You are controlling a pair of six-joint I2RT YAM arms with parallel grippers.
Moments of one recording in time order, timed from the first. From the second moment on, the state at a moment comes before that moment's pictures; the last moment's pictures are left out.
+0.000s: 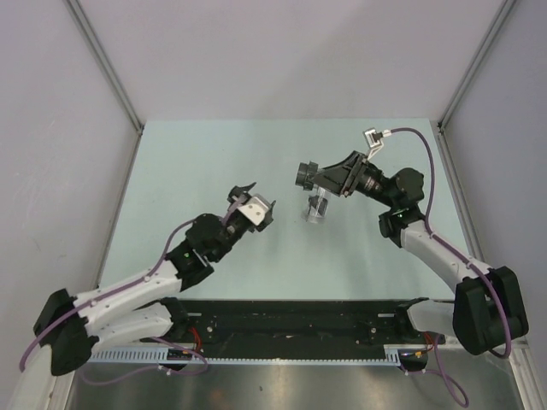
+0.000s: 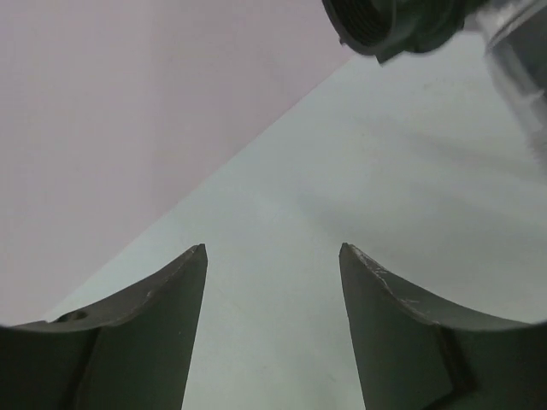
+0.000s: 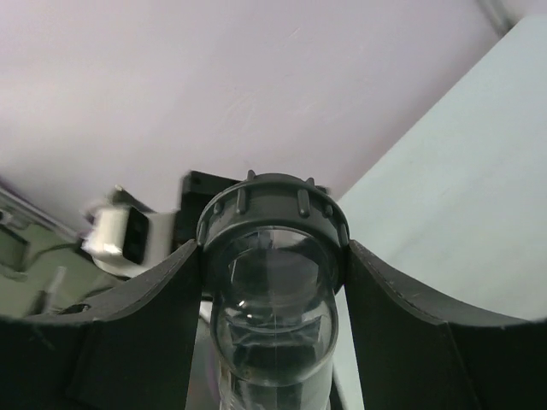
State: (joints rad) left arm -0.88 1.00 0.55 0.50 -0.21 0.46; right arm 0.35 1.24 0.75 0.87 -0.78 1.13
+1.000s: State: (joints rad) left arm -0.54 1.06 0.99 0.13 0.73 -1.10; right arm 0.58 1.01 0.72 0.72 -0.80 -0.01
